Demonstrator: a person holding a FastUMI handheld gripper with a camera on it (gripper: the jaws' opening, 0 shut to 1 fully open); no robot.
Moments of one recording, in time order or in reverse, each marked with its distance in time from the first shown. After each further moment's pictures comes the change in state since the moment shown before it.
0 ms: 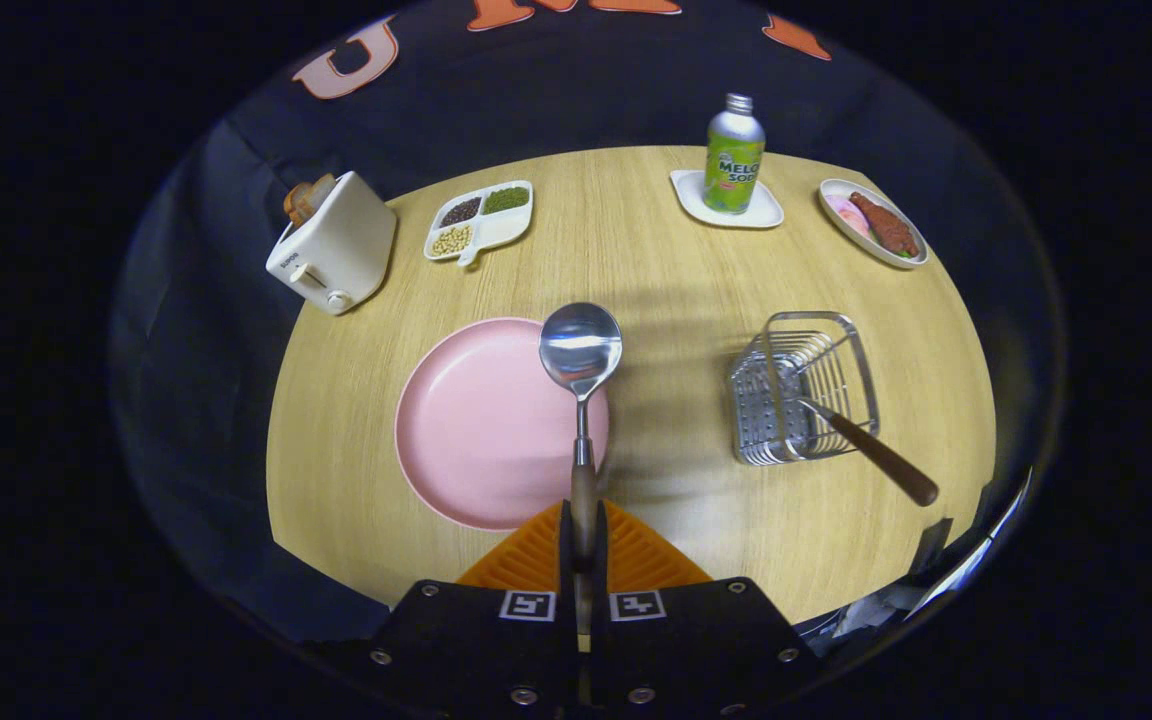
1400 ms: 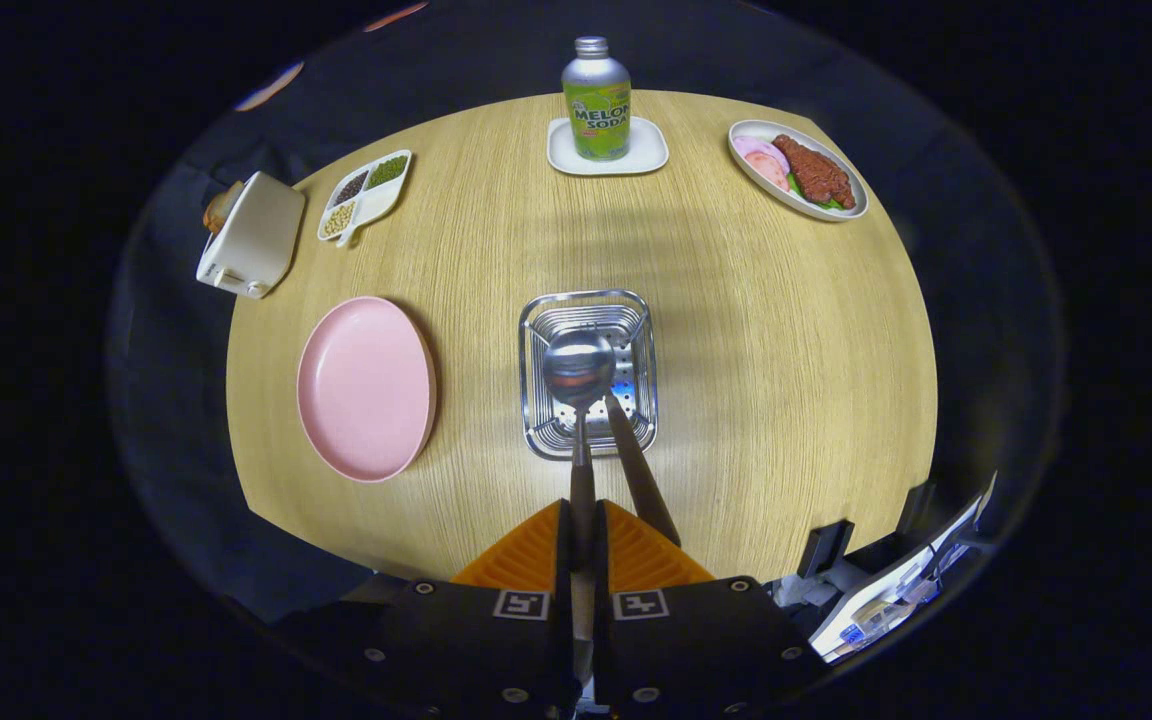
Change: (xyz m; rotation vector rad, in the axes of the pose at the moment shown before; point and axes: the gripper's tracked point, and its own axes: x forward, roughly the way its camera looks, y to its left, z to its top) arm -0.015 -0.125 0.011 0.005 0.254 -0.091
